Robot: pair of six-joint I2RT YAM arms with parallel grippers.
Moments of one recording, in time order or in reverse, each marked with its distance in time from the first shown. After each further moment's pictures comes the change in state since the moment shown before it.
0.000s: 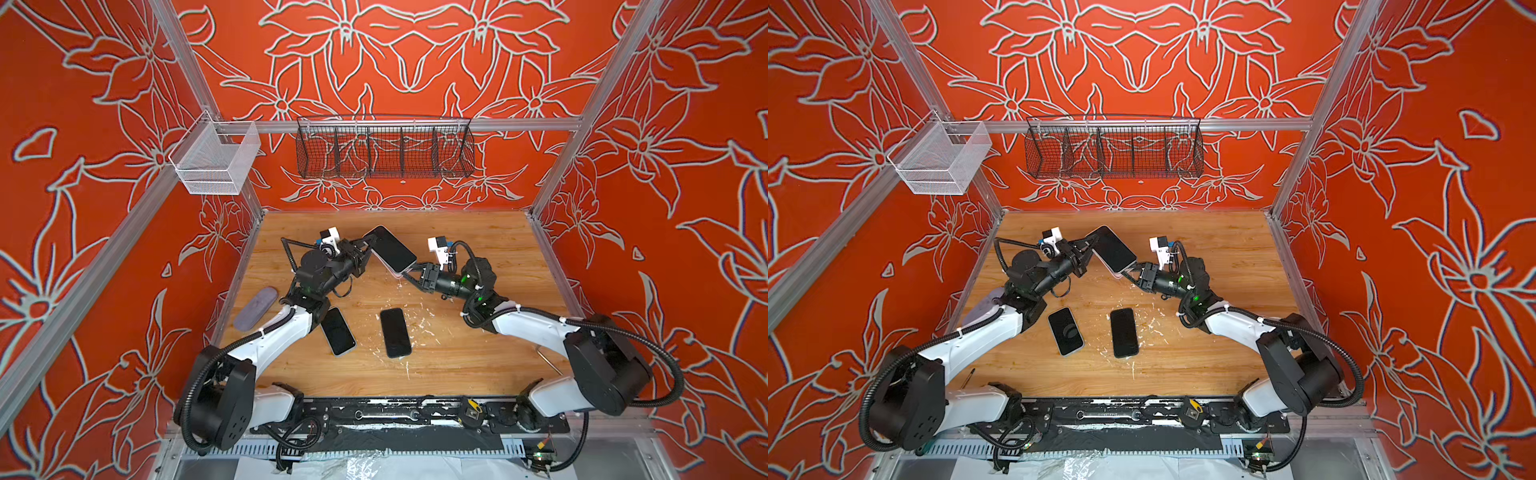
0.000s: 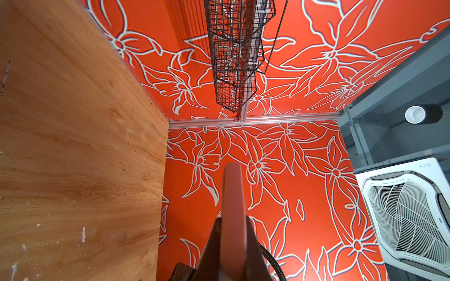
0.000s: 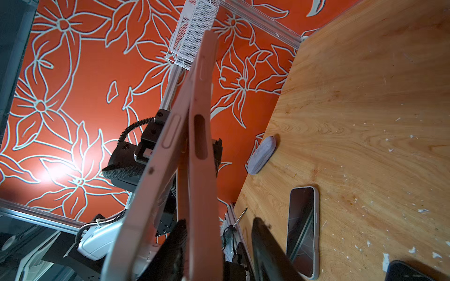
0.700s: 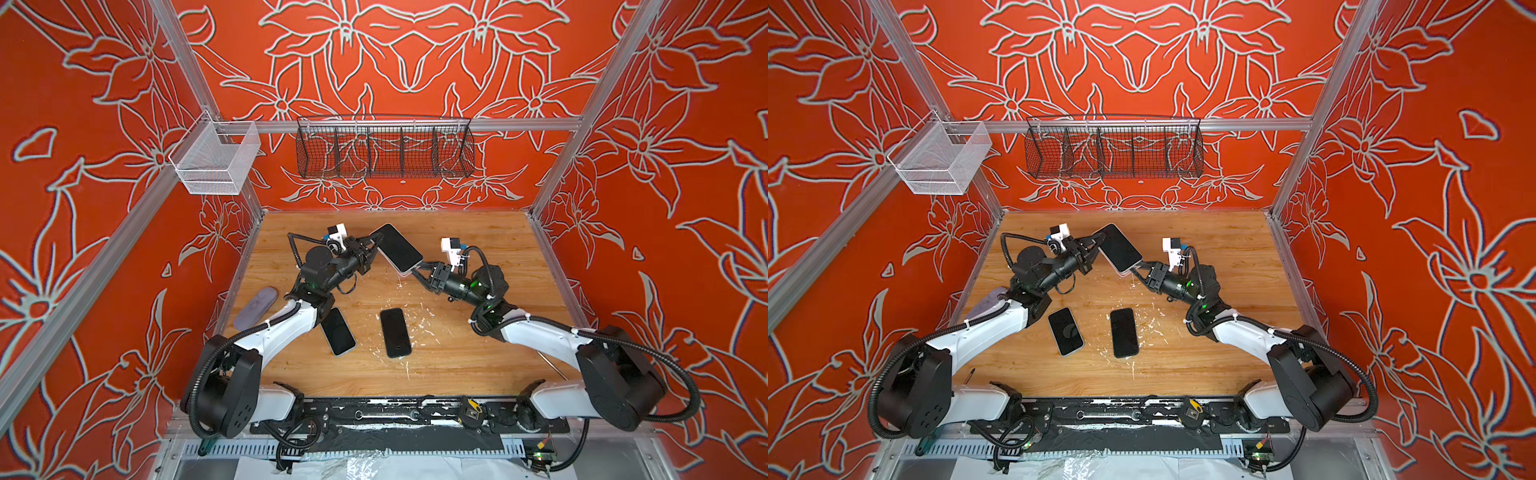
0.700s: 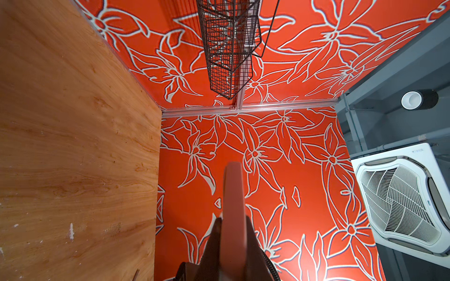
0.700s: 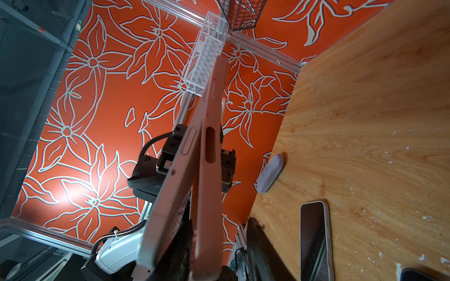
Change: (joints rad) left arm -0.017 0.067 0.047 0.046 0.055 -0.008; right arm -0.021 -0.089 -0.086 0.094 0.099 0.089
